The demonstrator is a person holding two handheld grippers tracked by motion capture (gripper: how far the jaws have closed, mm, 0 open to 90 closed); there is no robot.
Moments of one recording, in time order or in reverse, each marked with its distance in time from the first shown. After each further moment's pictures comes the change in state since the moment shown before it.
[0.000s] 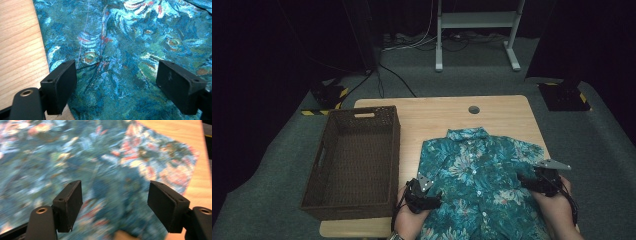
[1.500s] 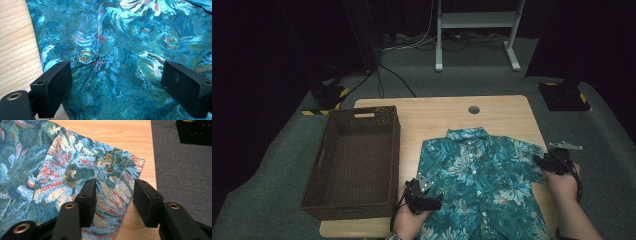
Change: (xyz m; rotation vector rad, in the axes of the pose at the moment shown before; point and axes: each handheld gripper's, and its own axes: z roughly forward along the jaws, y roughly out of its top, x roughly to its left) left arm 0.002 -0.003 0.003 -0.005 -0.035 0.013; right arm -0.071 0.018 0.040 0.027 -0.098 0.145
